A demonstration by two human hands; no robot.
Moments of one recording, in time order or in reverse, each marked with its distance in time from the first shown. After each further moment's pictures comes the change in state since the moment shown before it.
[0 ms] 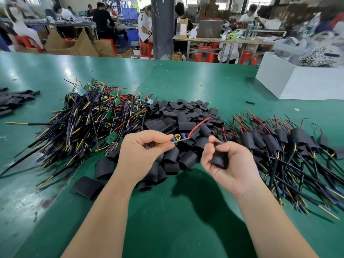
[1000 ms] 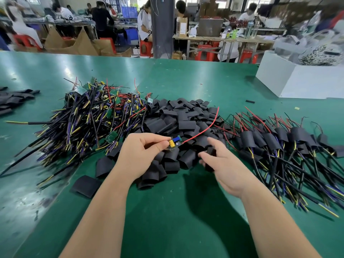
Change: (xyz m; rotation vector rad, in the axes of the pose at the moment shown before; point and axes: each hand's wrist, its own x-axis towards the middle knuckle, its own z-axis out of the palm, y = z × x) left_hand 0.002 -0.003 -0.011 0.270 -0.092 -0.155; right_hand 0.009 0.009 -0.018 -1.064 0.091 -0.192
